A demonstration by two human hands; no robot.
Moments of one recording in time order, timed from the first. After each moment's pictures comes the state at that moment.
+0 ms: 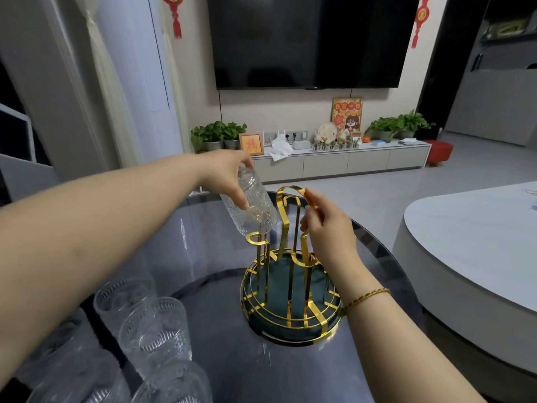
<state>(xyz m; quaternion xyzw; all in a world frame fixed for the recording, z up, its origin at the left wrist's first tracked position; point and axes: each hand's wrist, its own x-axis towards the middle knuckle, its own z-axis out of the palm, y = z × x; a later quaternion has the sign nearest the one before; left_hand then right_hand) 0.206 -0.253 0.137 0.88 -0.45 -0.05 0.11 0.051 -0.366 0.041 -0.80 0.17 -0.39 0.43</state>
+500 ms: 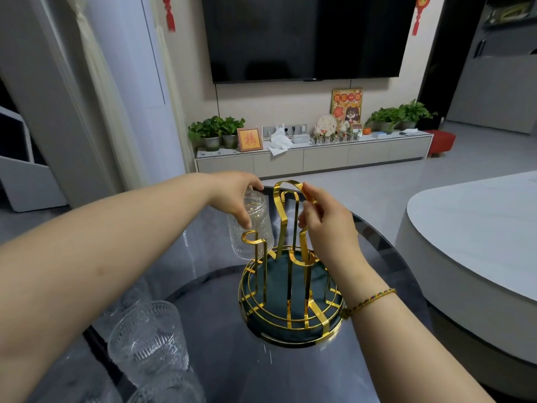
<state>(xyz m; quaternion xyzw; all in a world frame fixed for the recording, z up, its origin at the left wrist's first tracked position) 0.208 -0.275 0.102 0.87 -0.48 -0.09 0.05 0.052 -0.370 0.040 -0.81 0.16 -0.39 0.41</state>
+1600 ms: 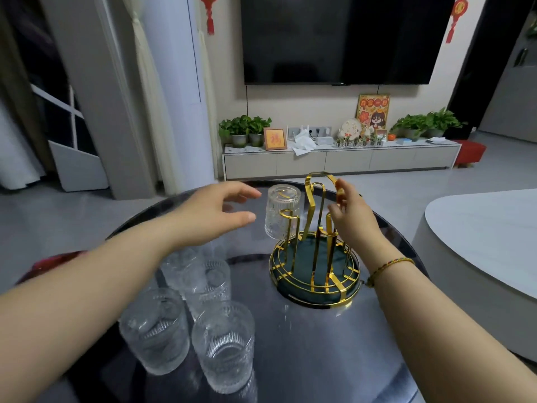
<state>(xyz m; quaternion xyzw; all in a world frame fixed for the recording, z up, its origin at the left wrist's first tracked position) 0.103 -0.127 0.103 0.80 -0.46 -0.04 0.38 0.030 -0.345 0.053 -0.86 0.19 -0.31 0.37</state>
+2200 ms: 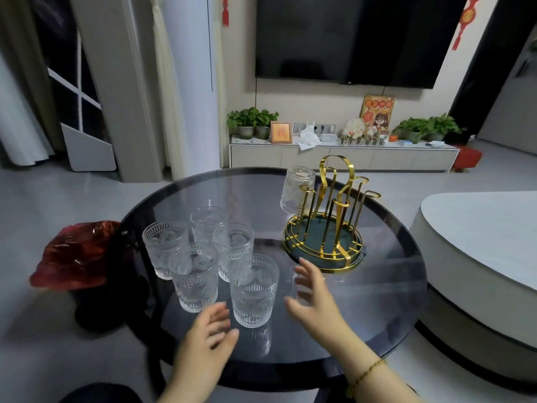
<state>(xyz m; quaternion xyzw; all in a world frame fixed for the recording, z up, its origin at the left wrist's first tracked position) -0.022 -0.030 -0.086 0.72 -0.15 -0.08 0.67 -0.065 -0.205 -0.055 -0.82 0.12 -0.15 0.53</state>
